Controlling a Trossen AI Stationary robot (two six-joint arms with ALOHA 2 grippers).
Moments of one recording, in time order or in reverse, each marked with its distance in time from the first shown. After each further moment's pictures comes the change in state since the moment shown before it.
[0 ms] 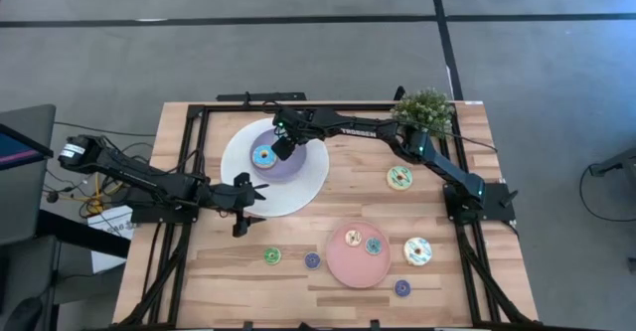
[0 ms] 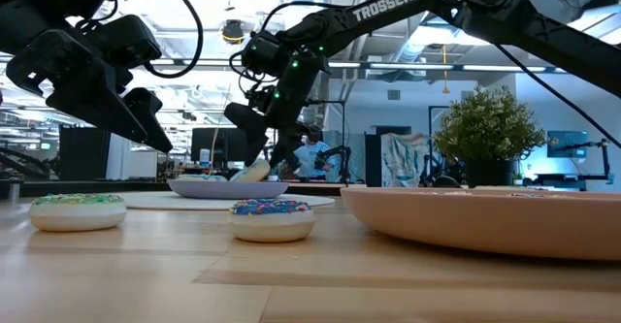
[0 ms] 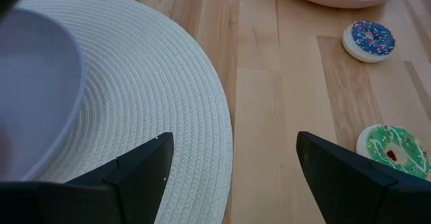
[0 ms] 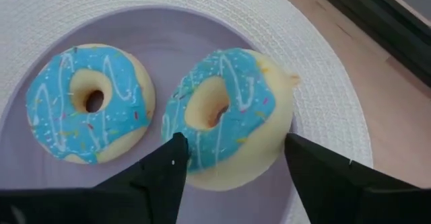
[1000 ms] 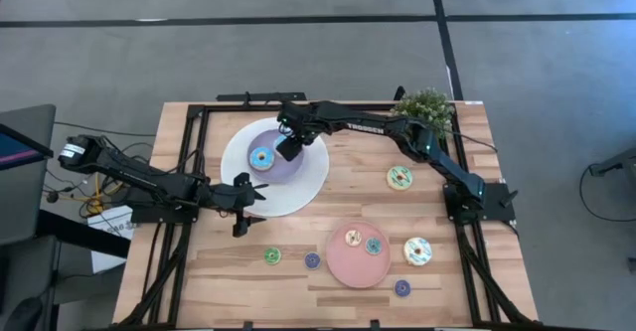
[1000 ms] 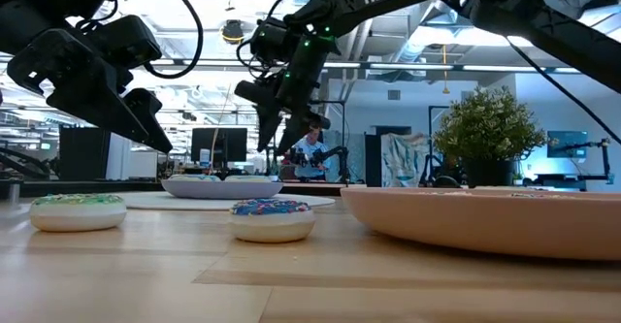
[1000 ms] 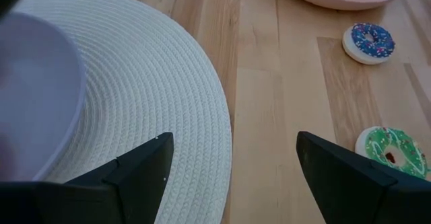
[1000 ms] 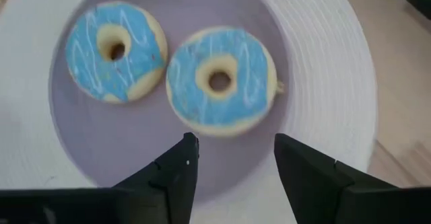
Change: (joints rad) left arm 0.000 0.000 0.000 0.000 0.000 -0.015; right arm -0.006 -0.071 0.009 -0.171 -0.134 0.046
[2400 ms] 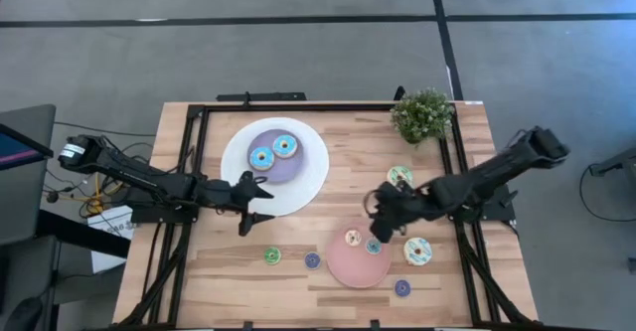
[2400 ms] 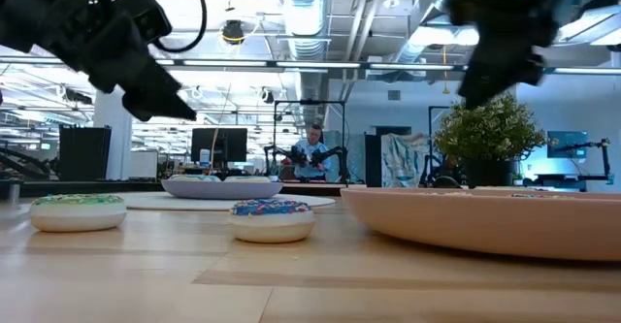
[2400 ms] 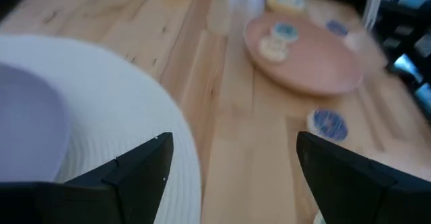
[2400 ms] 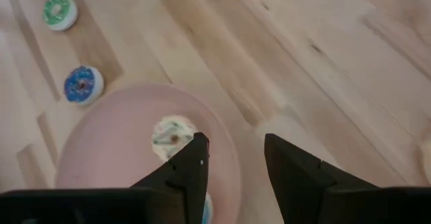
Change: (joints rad) left arm 0.000 0.000 0.001 0.225 -0.008 -0.093; right arm 0.673 -1.110 -1.399 0.351 0.295 0.513
